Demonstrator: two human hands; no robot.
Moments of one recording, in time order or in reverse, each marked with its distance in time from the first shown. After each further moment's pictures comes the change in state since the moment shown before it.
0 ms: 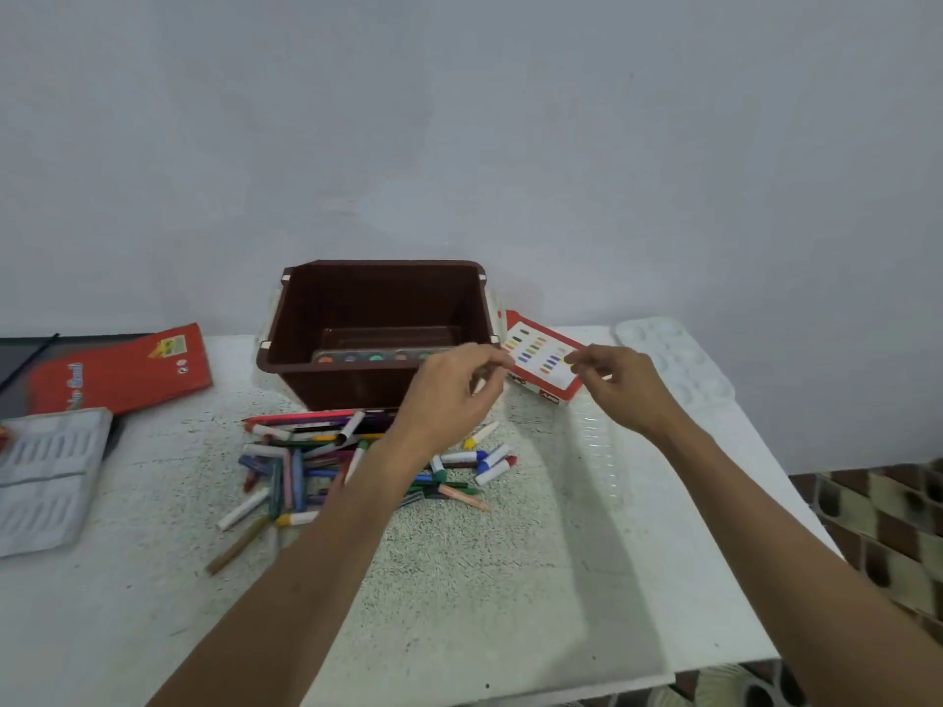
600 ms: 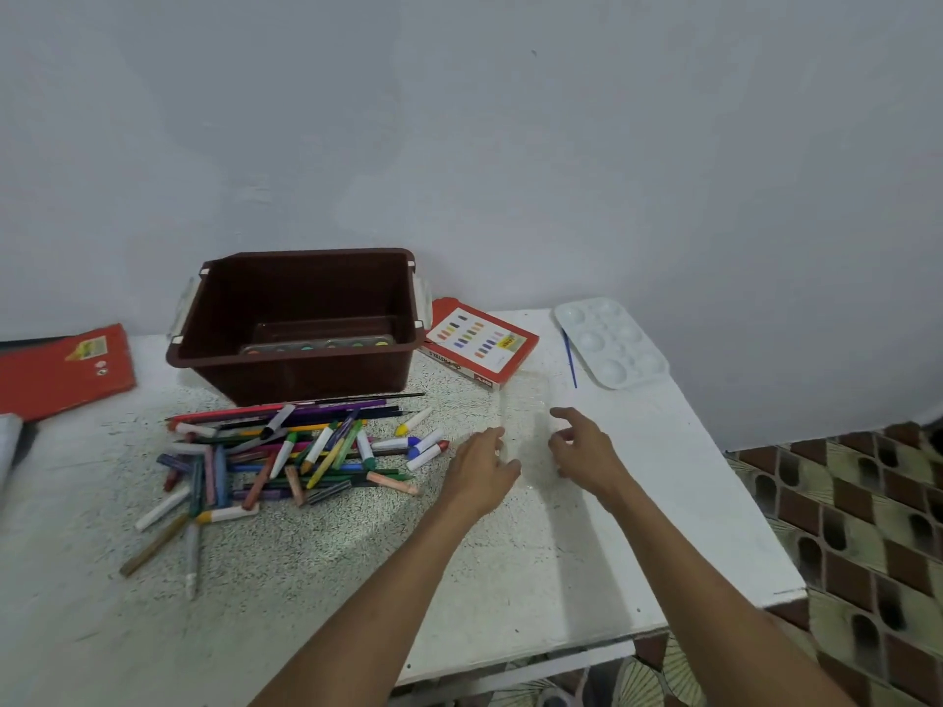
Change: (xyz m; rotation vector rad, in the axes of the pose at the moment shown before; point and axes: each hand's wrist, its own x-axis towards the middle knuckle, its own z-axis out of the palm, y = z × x) left_hand -0.045 0.001 0.134 -0.043 -0.353 -0.554; right_hand -0.067 0.052 0.040 0.191 -0.098 0.459
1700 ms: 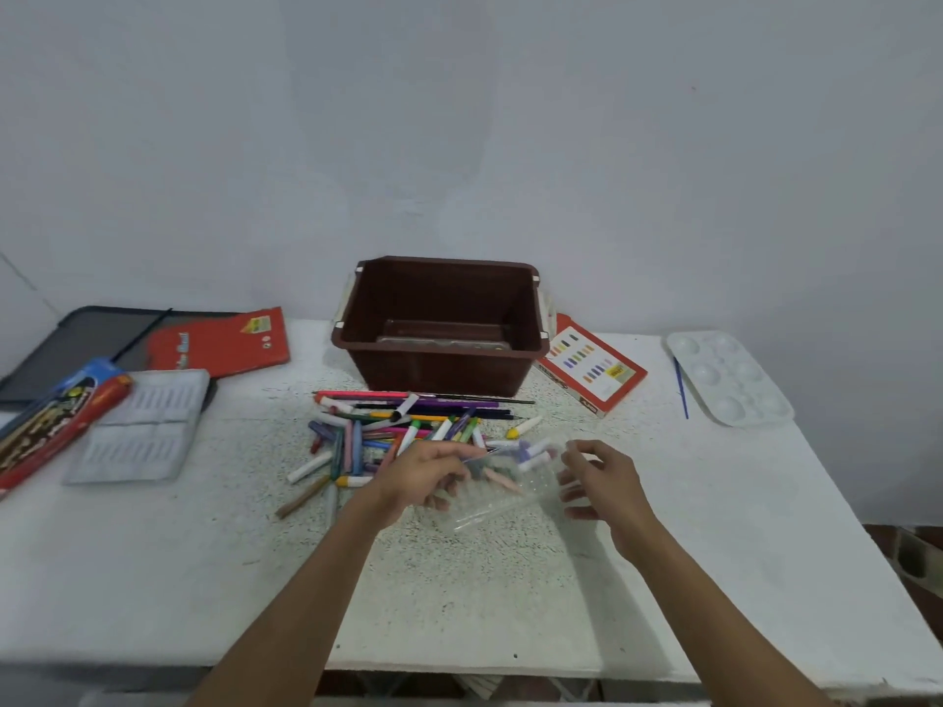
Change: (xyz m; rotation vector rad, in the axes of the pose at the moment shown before) left_hand -0.082 -0.067 -0.105 -0.516 -0.130 -0.159; right_hand -0.055 -0.022 0.039 0.429 -0.067 0.066
